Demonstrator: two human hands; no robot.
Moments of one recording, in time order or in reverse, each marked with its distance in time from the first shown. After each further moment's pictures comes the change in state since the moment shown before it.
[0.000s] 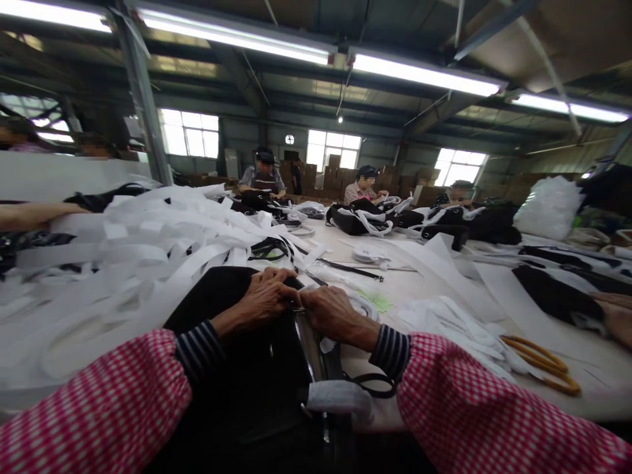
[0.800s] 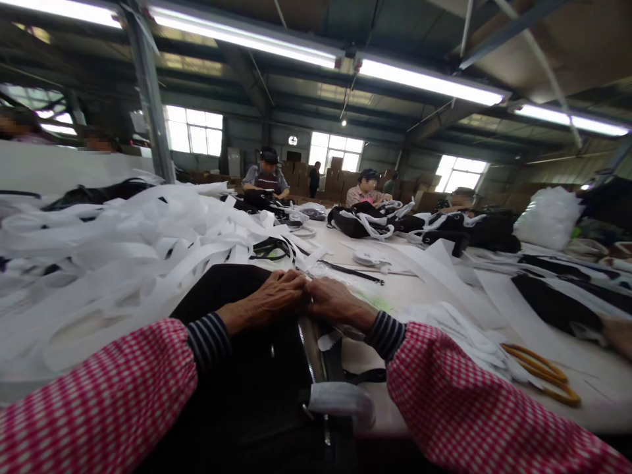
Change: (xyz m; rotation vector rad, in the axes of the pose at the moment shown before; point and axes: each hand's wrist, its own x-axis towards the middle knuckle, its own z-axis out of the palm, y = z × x) left_hand 0.011 -0.011 0.014 0.259 0.077 0.456; right_hand 0.026 0.015 -0.011 0.018 -0.145 0.061
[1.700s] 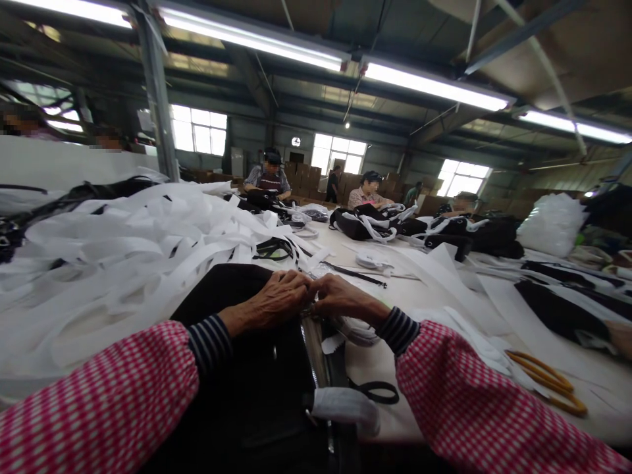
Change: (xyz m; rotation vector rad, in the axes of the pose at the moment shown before) left_hand -0.003 0.007 -0.007 -0.011 0.030 -0.079; right_hand -0.001 0.024 -0.001 0.721 -0.058 -0.034
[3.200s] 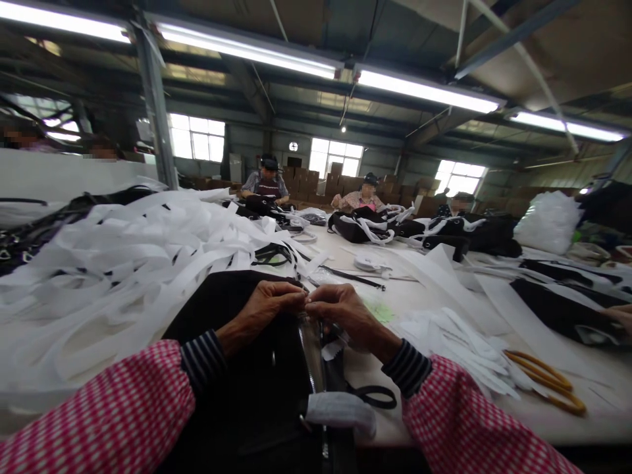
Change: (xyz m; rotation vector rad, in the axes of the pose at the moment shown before) left_hand -0.004 0.030 -0.013 -1.502 0.338 -0.695; right_hand -0.028 -0.001 0.033 0.813 0.236 -0.114
